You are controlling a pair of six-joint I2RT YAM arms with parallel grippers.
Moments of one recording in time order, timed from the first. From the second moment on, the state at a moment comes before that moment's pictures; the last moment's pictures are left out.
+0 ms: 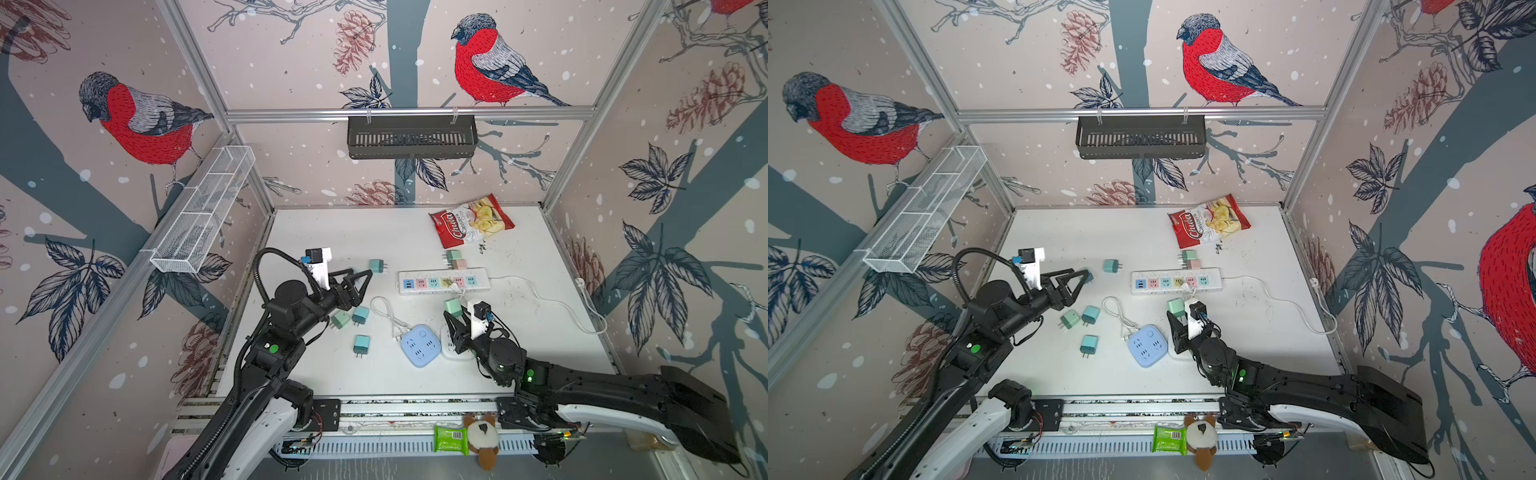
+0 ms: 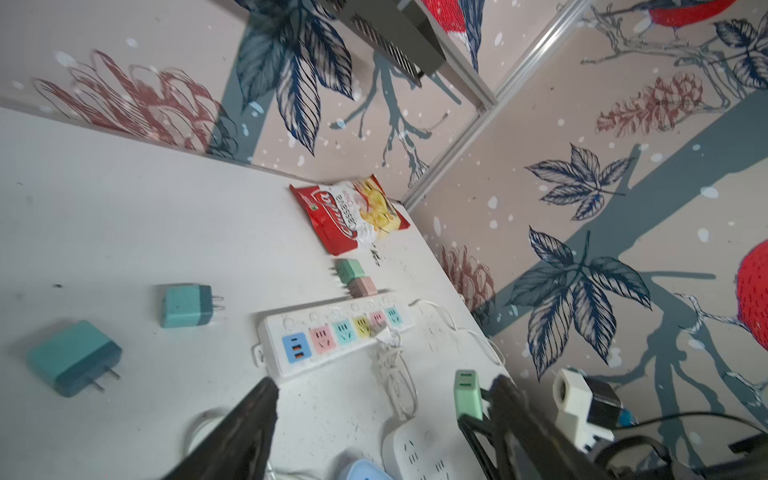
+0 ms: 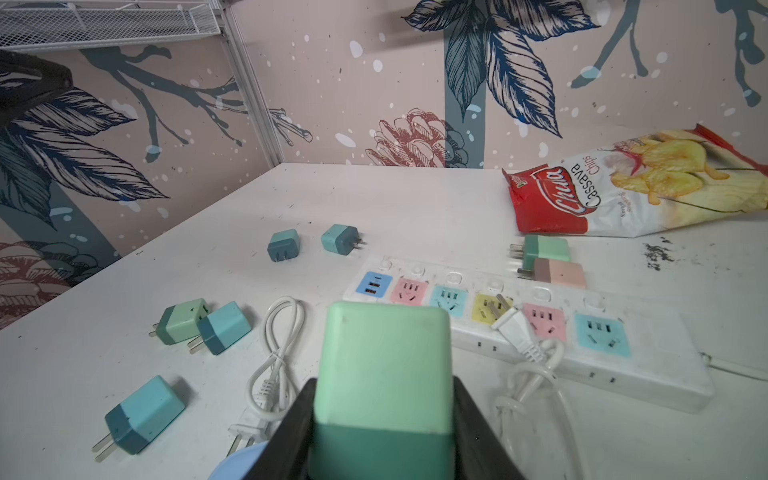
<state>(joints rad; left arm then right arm) -0.43 0.68 0.61 -0.08 0.34 -0.60 1.15 0.88 0.12 0.62 0.59 0.24</state>
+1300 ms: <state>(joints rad) -0.86 0.96 0.63 0.00 0.29 -0.57 1.21 1.04 0.13 0.93 0.30 -0.01</state>
